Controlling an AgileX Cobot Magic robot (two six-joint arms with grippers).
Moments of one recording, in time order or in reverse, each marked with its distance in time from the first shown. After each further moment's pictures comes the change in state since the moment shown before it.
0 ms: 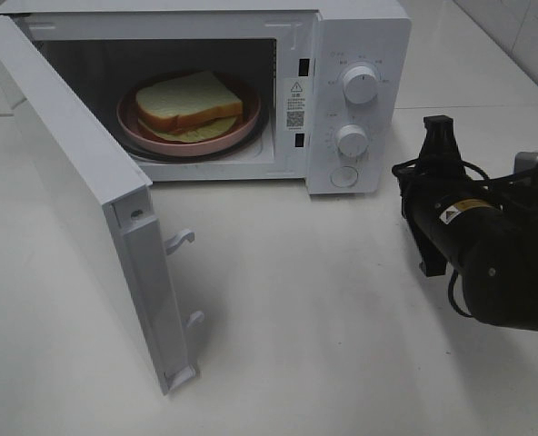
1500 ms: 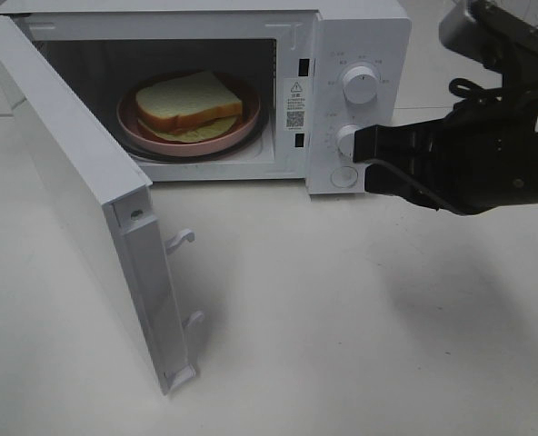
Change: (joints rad) left arm 0.000 0.000 0.000 0.000 0.000 0.000; right arm 0.000 -0.674 -0.135 -0.256 1.246 -1.171
